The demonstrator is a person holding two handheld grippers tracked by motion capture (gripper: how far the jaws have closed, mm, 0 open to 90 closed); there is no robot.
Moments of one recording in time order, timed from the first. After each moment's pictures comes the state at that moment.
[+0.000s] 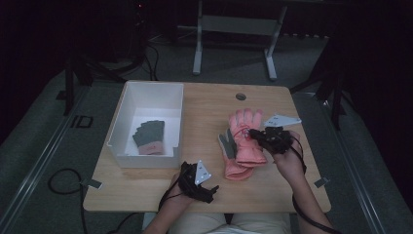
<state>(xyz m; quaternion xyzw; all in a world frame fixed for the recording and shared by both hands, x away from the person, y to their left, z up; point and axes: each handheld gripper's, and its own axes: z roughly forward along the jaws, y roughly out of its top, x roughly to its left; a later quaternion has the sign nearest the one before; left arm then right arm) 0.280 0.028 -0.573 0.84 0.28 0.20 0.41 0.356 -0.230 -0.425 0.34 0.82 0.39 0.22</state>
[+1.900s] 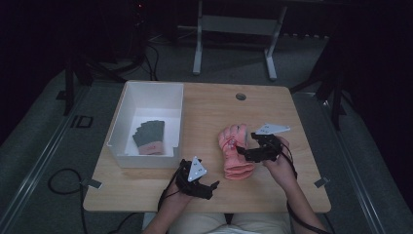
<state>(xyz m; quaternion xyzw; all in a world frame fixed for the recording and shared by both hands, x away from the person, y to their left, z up) 0.281 0.039 -0.556 0.81 0.30 0.19 0.46 0.368 -0.228 -0.476 0.34 0.83 0.41 0.18</state>
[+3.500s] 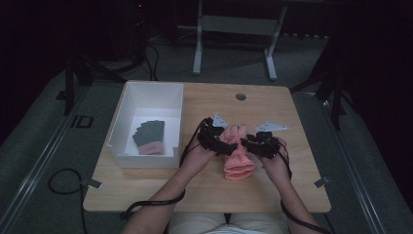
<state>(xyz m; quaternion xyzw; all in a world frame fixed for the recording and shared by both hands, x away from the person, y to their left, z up) 0.391 -0.012 -0.483 0.83 0.33 0.12 0.43 0.381 -0.226 -0.491 0.41 0.80 0.38 0.20</state>
